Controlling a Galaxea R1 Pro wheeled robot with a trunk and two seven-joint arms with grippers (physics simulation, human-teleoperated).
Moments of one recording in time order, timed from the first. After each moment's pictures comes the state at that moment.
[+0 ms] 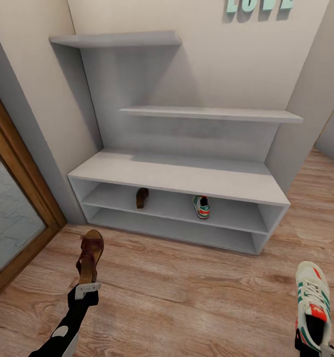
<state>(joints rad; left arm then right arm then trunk) -0.47 0.07 0.21 -0.38 -0.08 -0.47 -0.06 -0.22 -0.15 -0.66 -0.43 0.18 -0.64 -0.08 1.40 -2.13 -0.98</state>
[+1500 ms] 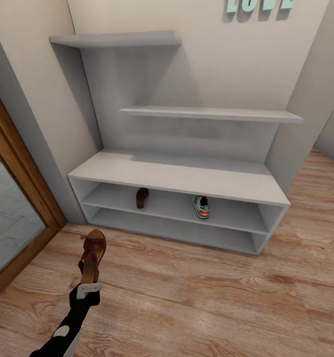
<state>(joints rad) -0.47 0.07 0.20 -0.38 -0.09 -0.47 -0.06 -0.22 -0.40 -1.20 -0.45 0.19 -0.64 -0.07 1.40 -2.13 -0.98</state>
